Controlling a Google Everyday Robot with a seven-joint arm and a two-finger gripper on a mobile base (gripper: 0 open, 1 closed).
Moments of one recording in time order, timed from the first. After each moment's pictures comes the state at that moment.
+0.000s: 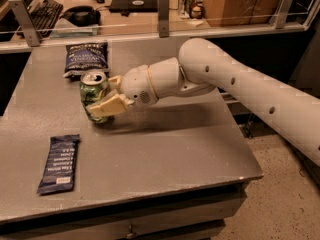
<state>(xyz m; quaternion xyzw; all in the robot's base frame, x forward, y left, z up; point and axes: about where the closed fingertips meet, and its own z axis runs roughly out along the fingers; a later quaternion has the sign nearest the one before) 0.523 0.148 0.877 -0.58 0.56 0.44 0.40</state>
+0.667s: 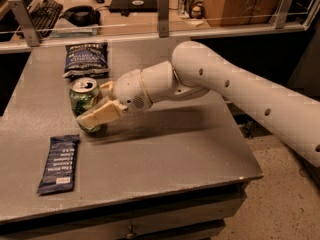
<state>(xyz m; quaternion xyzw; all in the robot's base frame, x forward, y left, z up) 0.502 0.163 0.875 -0.59 0.55 0.45 0.38</state>
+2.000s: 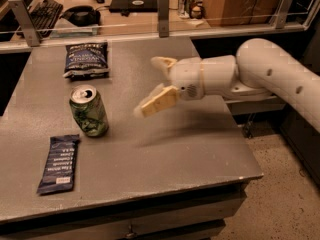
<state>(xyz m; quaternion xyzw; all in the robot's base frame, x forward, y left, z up) 0.548 0.043 0.904 -0.52 0.60 0.38 0.48</state>
